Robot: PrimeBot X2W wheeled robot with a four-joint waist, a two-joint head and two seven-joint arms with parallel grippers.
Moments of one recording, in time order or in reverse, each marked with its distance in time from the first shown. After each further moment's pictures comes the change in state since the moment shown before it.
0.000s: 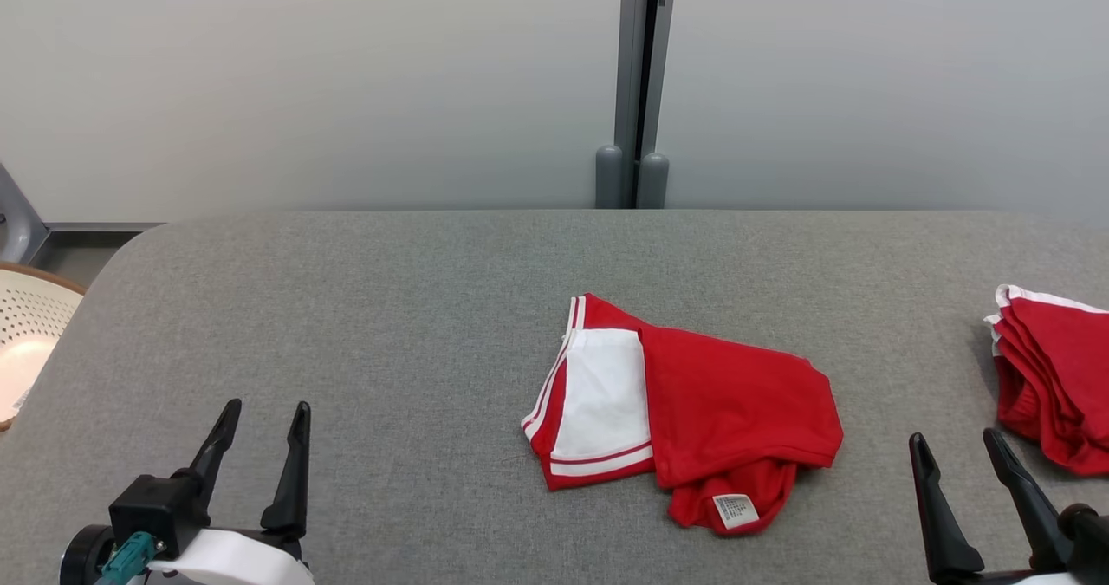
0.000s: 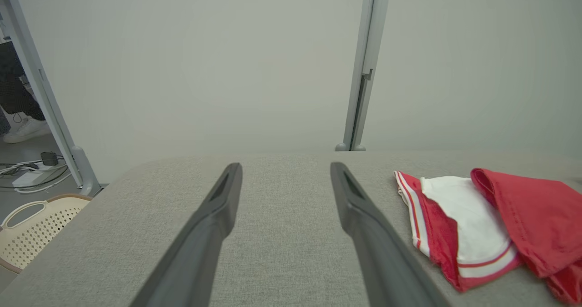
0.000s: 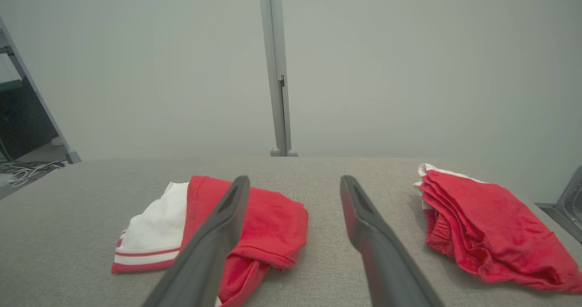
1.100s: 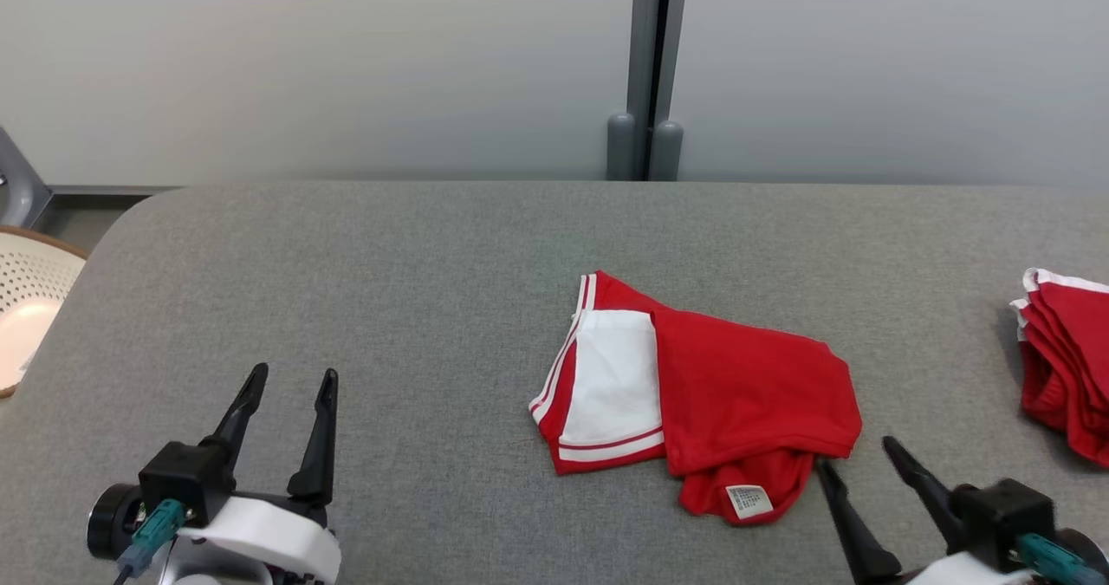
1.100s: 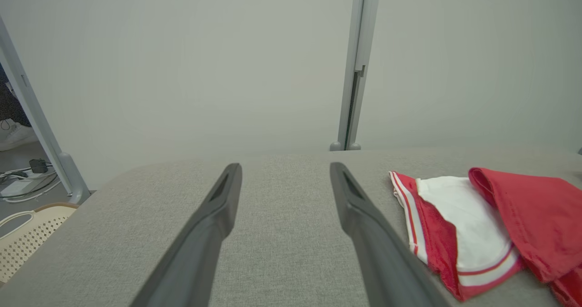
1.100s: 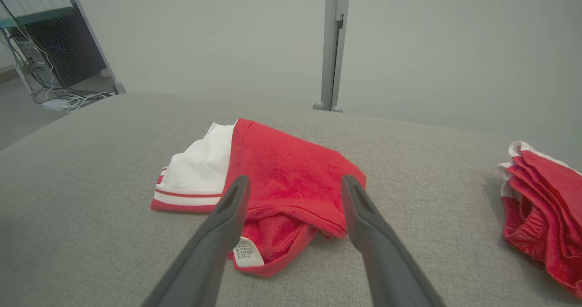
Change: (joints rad) left arm -0.053 -0.010 -0.042 0.010 0.015 0.013 -0.006; right arm -0.040 -0.068 0.125 0.039 0.005 0.000 0.077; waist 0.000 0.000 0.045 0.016
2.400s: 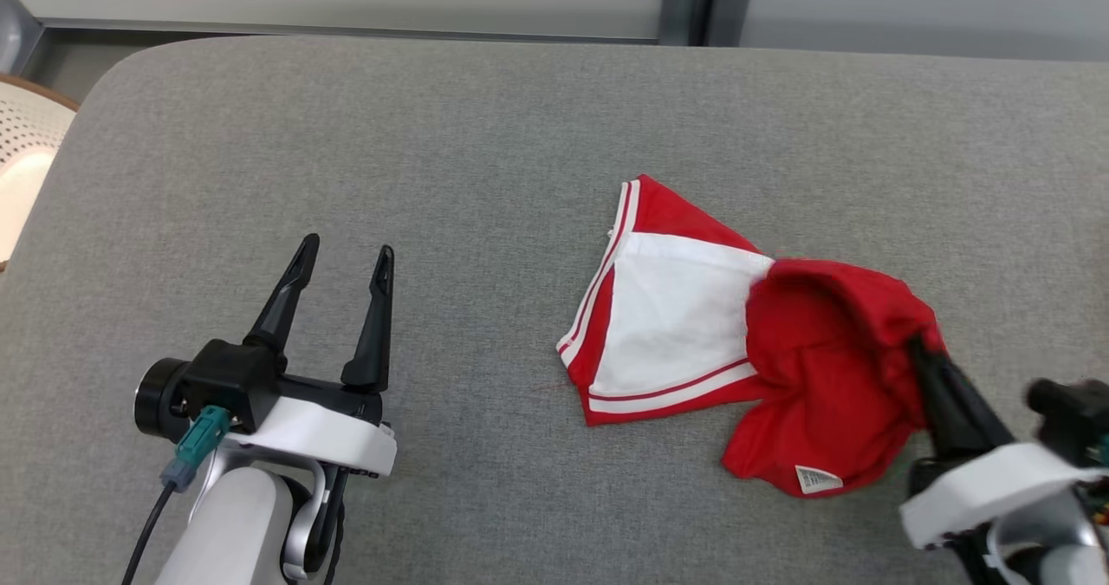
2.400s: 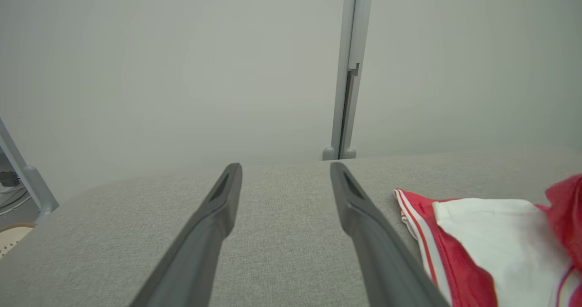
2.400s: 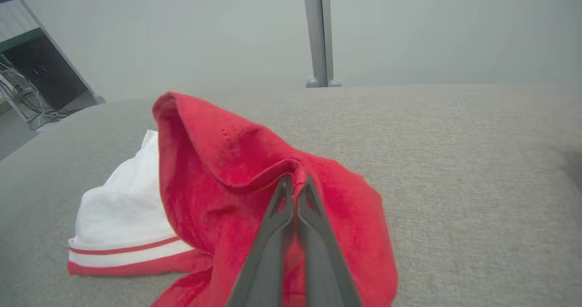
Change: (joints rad) left arm -0.214 -0.129 0.005 0.006 0.115 -0.046 -0.033; right arm -0.266 -0.027 0.001 0.188 0.100 0.000 -0.049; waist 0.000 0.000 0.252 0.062
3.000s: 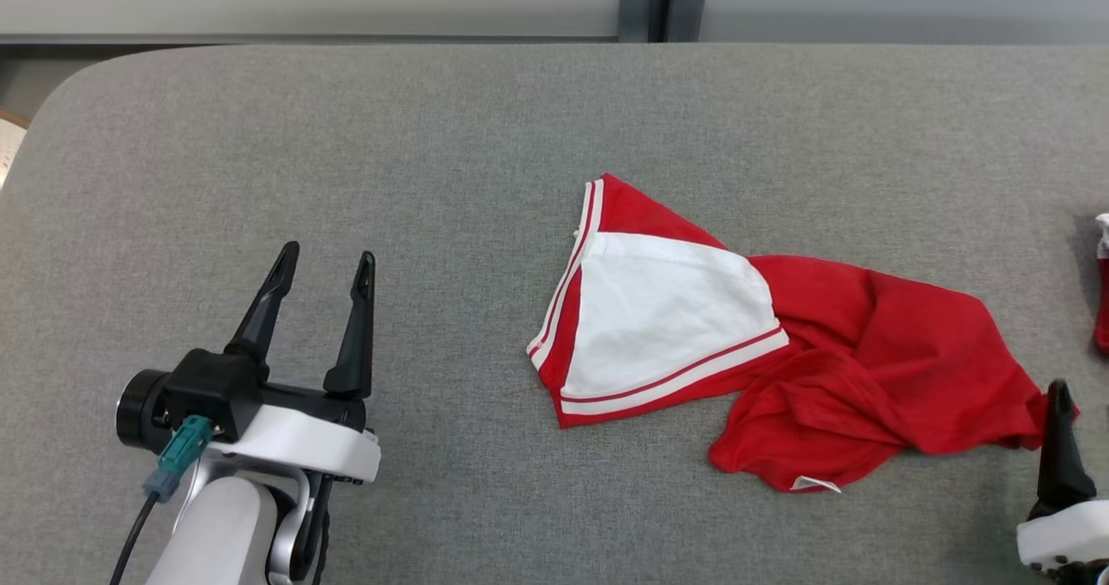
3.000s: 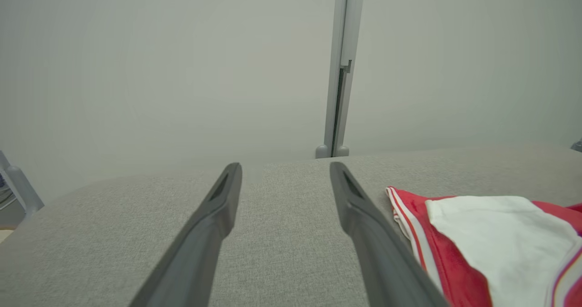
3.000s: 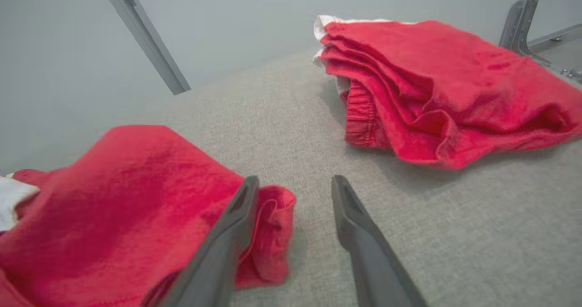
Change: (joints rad) left arm 0.023 0.011 0.027 -0.013 0.003 0.003 0.000; right arm 0.035 0.072 -0.360 0.227 0.084 0.000 -0.170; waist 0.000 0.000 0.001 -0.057
